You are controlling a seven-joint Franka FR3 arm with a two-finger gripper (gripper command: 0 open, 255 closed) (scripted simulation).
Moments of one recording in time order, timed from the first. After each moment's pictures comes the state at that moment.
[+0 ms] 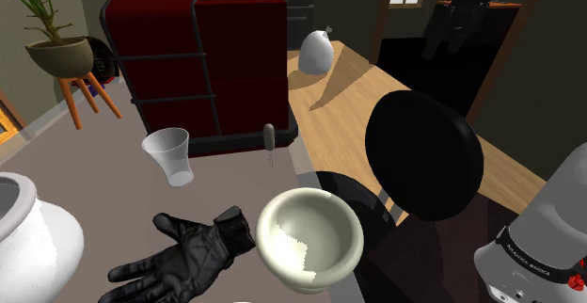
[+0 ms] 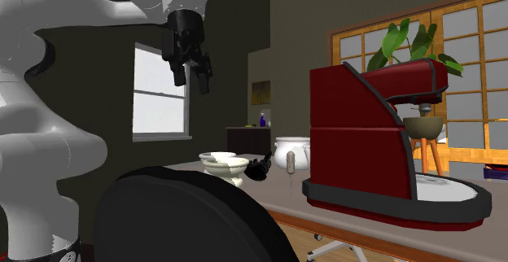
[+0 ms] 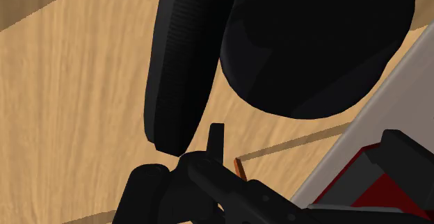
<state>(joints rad) -0.02 -0.80 0.07 -2.28 0.01 1.63 0.17</state>
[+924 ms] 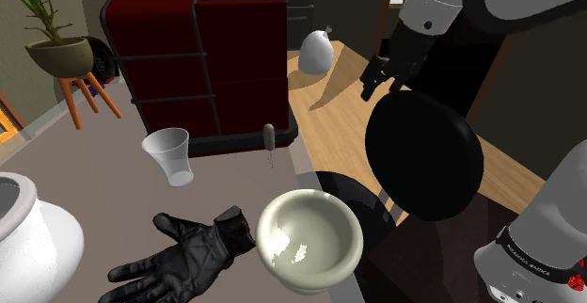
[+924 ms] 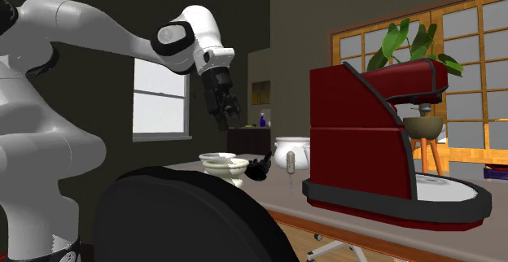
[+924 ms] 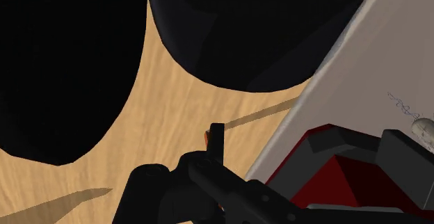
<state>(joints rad) 0.04 -0.74 0.30 -2.49 0.14 2.06 0.40</state>
